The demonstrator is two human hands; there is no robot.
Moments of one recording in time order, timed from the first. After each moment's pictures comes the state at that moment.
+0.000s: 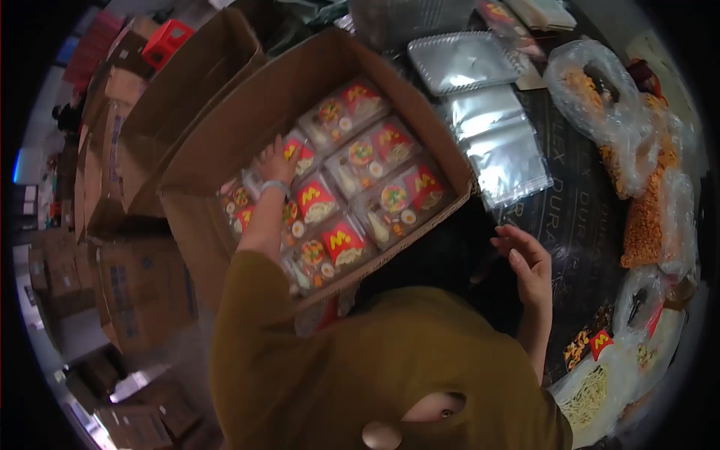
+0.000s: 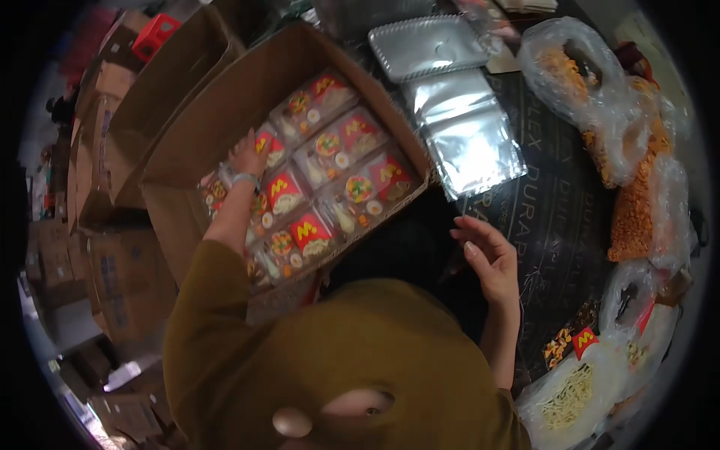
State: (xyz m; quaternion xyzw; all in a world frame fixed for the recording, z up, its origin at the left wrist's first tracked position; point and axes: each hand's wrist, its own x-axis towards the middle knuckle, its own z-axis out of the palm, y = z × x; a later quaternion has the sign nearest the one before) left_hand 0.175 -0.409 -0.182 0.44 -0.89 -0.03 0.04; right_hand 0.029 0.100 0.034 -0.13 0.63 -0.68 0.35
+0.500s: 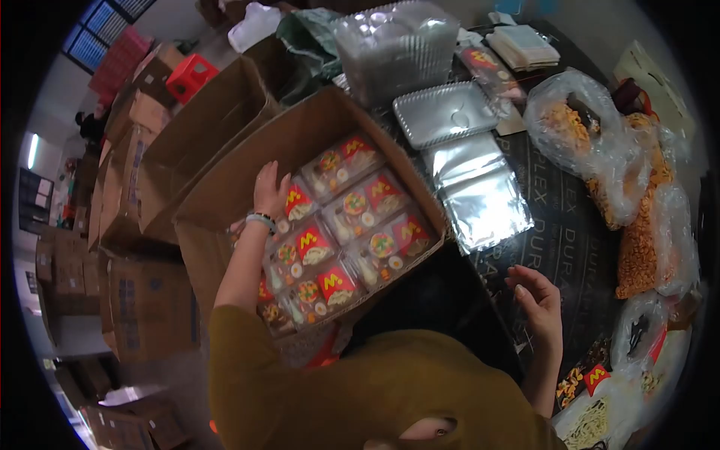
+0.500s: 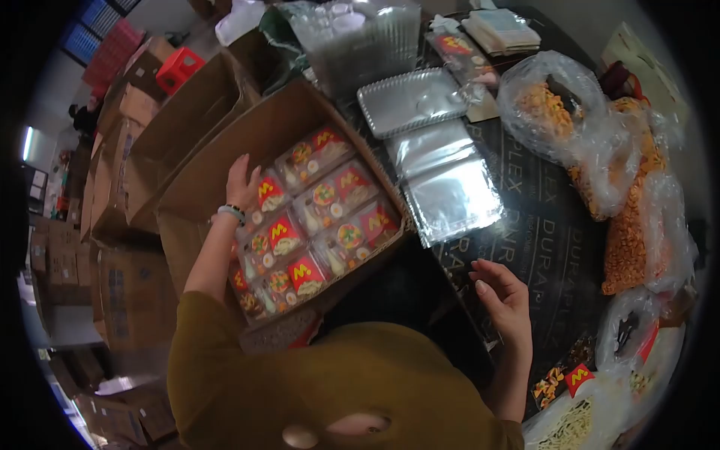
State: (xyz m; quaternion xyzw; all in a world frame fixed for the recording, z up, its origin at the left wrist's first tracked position) left_hand 0.154 -0.433 -0.111 0.27 -0.93 -0.07 0.23; right_hand -0.015 0.154 0.043 -0.15 0.68 -0.64 0.31
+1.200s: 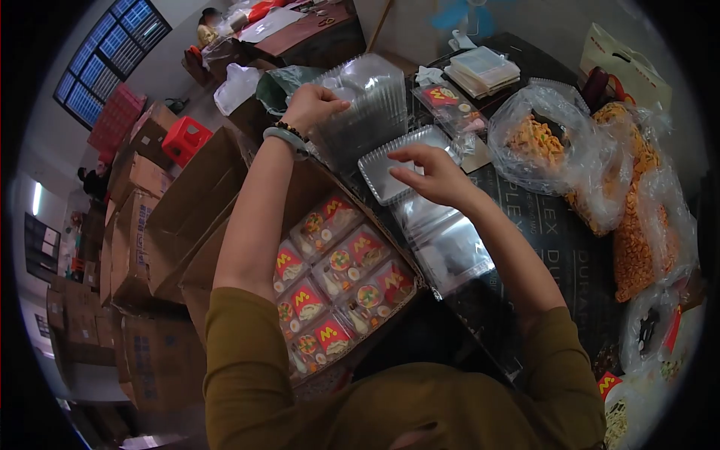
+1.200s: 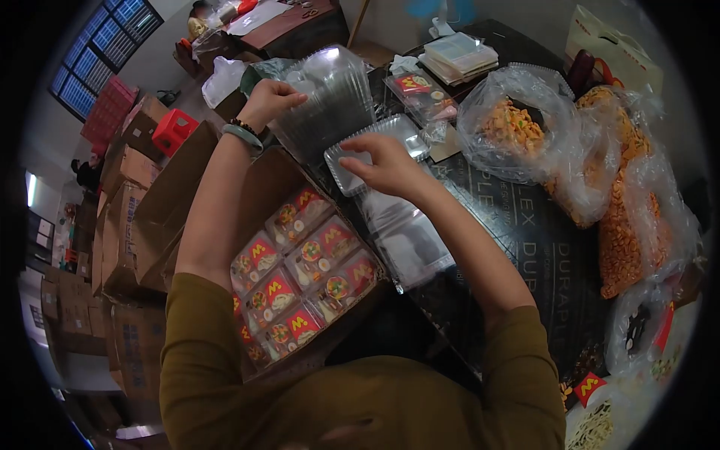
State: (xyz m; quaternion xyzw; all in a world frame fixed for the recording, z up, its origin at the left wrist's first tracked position) left_hand -0.137 -0.363 0.152 0.15 -0.93 -0.33 0.11; right_hand -0.176 -0.081 0.086 -0.51 0.69 -0.51 0.11
